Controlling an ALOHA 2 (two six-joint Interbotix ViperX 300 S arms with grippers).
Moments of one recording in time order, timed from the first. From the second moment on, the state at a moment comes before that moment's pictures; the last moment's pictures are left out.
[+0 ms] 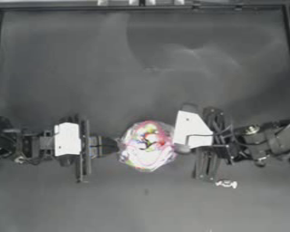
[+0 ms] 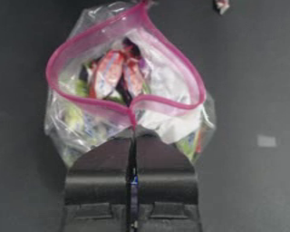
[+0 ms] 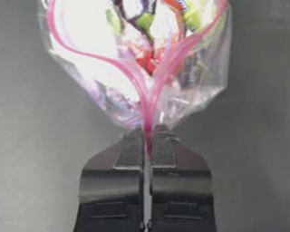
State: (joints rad) left arm -0.10 0.09 1.01 -0.29 -0.81 0.18; right arm 0.09 -0.09 0.66 -0.46 0.56 0.73
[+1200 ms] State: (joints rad) left arm -0.11 0.10 1.00 -0.29 -0.81 0.18; right arm 0.07 -0.09 0.67 -0.46 0.53 0.73
